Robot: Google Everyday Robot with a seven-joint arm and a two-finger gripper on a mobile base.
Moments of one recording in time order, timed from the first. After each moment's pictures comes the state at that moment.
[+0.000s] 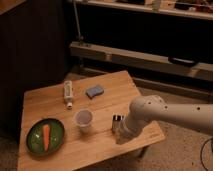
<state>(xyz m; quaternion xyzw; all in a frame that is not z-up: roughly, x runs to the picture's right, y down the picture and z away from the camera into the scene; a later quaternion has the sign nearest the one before) 0.047 0.228 0.693 -0.39 0.13 0.66 0.63</state>
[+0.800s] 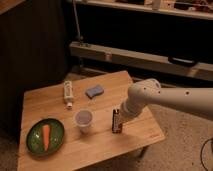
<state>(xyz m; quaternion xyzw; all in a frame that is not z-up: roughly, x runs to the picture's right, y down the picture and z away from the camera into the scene) 0.081 0.128 0.760 -0.27 0.12 0.70 0.65</state>
